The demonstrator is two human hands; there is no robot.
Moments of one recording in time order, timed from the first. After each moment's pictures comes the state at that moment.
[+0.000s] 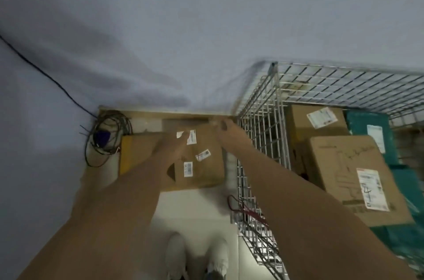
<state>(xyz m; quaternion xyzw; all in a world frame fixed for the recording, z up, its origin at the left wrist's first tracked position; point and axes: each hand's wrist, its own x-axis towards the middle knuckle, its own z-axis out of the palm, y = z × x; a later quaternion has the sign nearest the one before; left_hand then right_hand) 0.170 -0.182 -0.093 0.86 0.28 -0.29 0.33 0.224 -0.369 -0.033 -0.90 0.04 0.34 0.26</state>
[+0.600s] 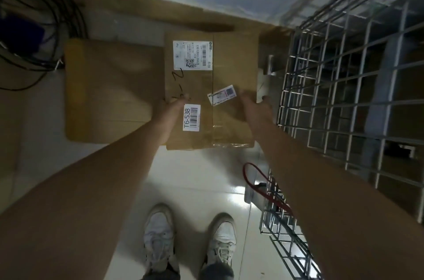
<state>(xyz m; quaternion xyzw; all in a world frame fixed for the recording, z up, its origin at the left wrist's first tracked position) 0.127 -0.171 -0.497 0.57 0.49 -0.20 0.63 0.204 -0.382 -0.472 -0.83 0.32 0.31 0.34</state>
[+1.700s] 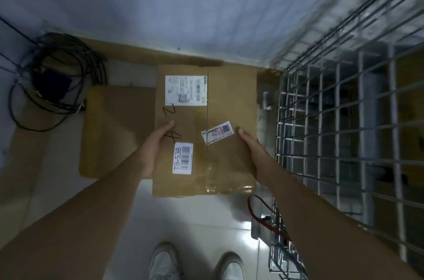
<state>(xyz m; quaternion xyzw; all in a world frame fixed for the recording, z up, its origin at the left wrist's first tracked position) 0.114 -0.133 -0.430 0.38 0.46 -0.25 0.76 0.177 -0.401 -0.447 -0.56 0.30 0.44 0.63</state>
